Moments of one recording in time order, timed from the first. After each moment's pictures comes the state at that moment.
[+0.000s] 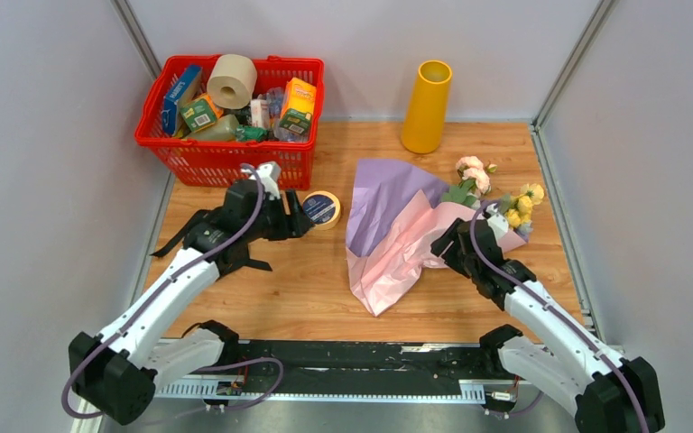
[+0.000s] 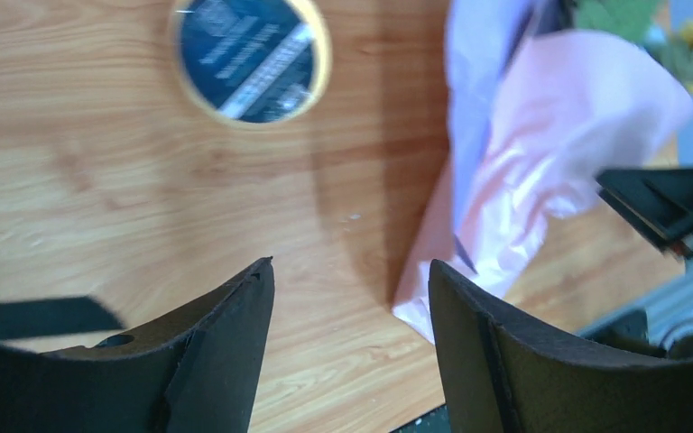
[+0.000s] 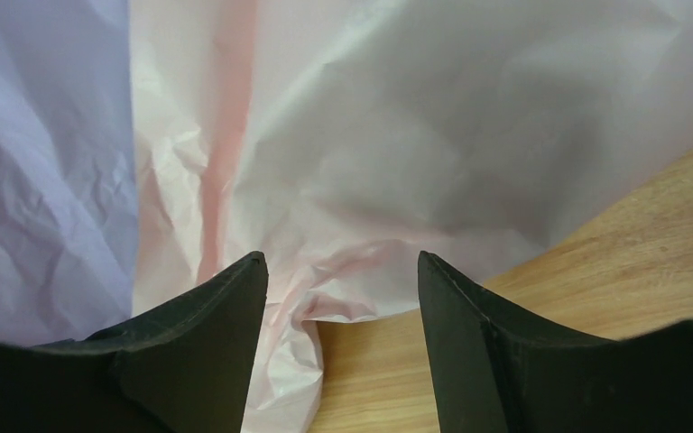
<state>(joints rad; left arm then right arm) -0.44 1.00 0.87 -0.49 0.09 -0.55 0.43 0.86 0.51 -0.38 0.24 0.91</state>
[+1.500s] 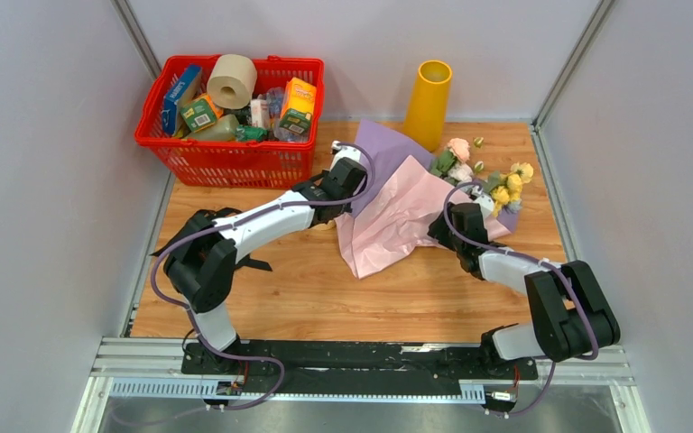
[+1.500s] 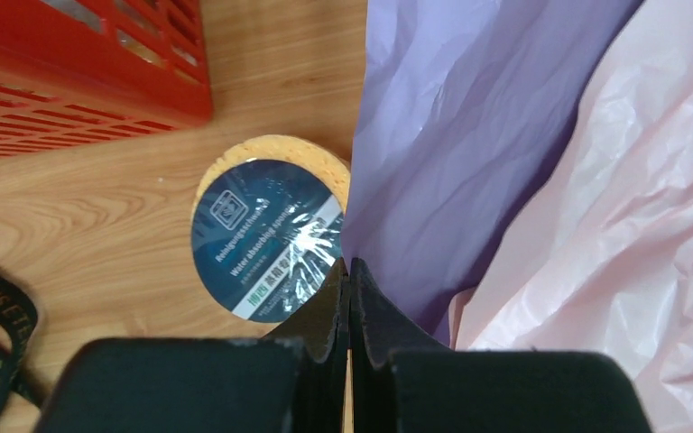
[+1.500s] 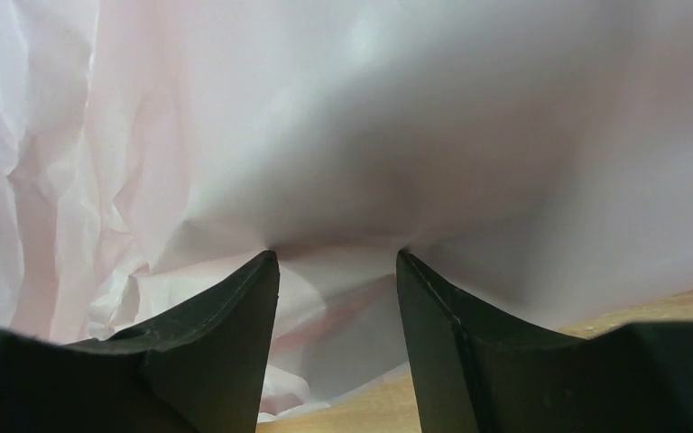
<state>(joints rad) -0.76 1.74 1.30 -0.35 -0.48 -0.34 0.28 1.39 0.48 0.24 0.19 0.71</state>
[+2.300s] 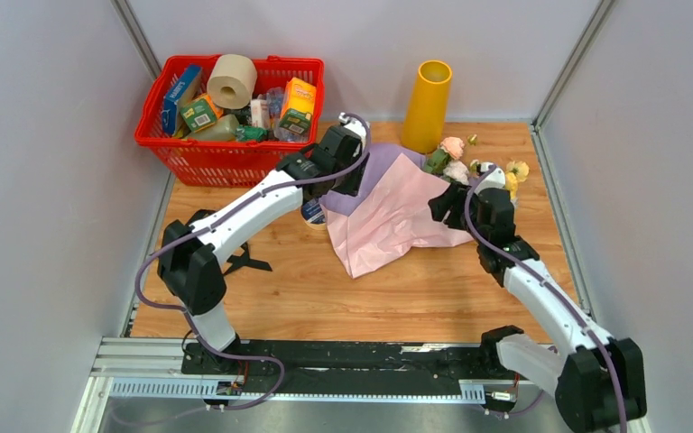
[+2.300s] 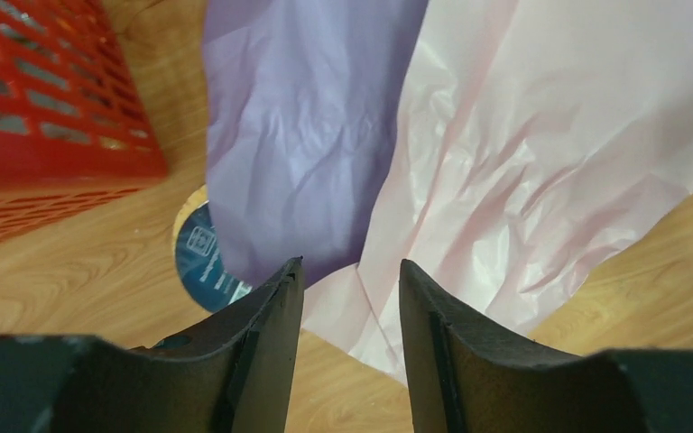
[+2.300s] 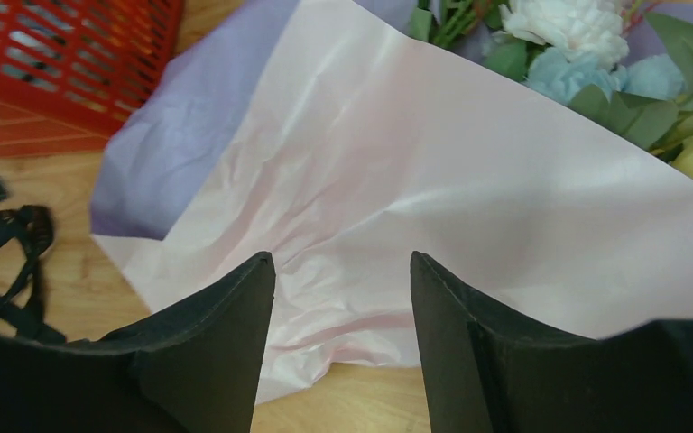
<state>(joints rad) -0.73 1.71 1.59 -0.62 -0.24 -0.25 0.26 1.06 0.62 0.04 0.00 0.47</state>
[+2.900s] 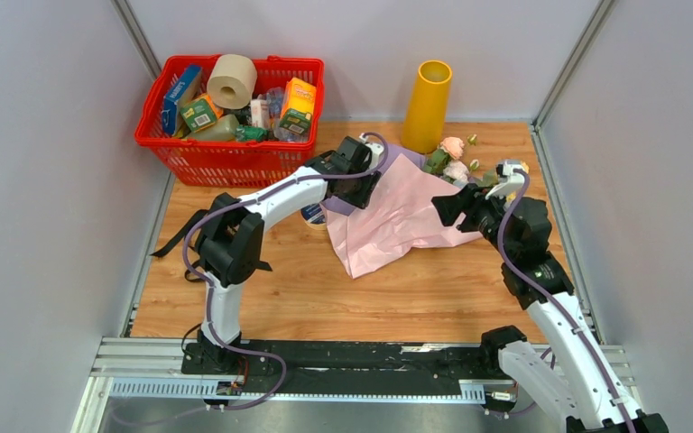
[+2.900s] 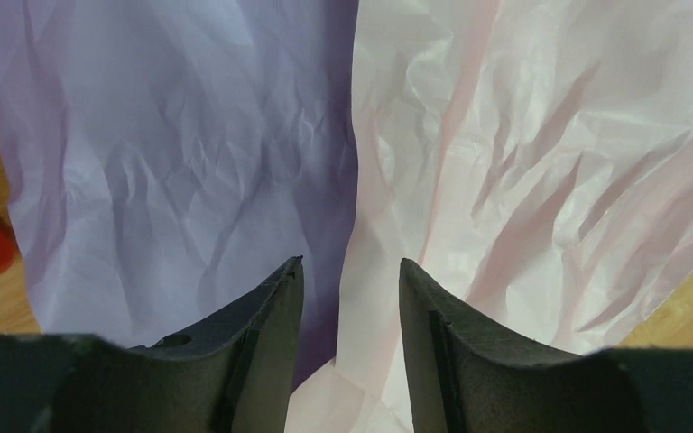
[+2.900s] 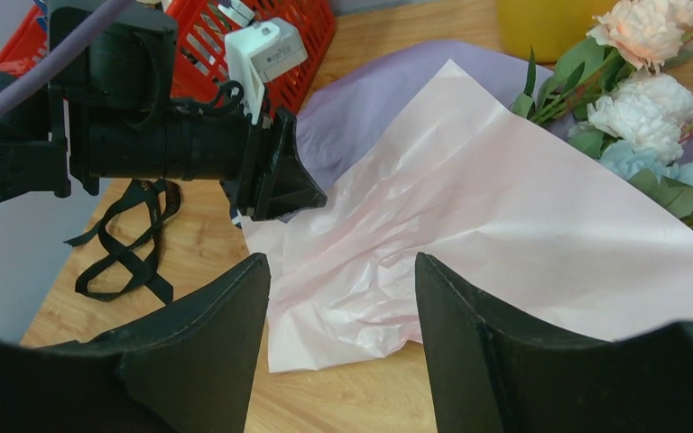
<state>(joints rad) -0.68 2.00 1.61 -0.51 0.01 -0.12 0.26 0.73 0.73 -0.17 -0.19 0.42</state>
